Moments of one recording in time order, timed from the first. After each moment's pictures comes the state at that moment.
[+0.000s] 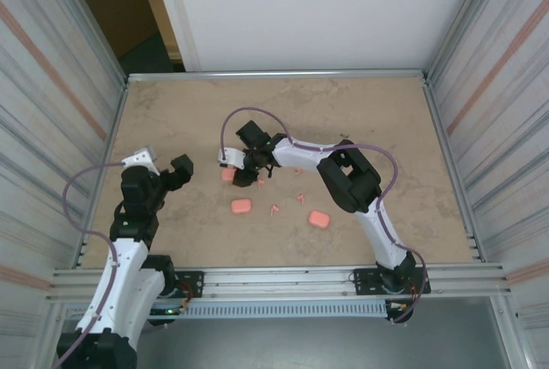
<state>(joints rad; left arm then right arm) -0.02 0.64 0.40 -0.16 0.06 -0.47 0.82 2.27 1.66 -0.38 -0.35 -0.61</state>
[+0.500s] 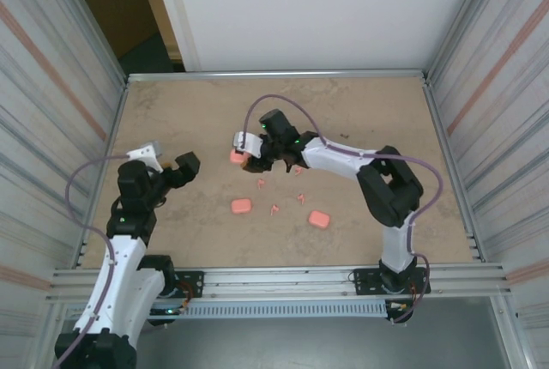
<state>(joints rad) -0.02 0.67 0.48 -0.19 0.29 -0.49 0.76 1.91 1.35 -0.17 -0.34 -0.62</state>
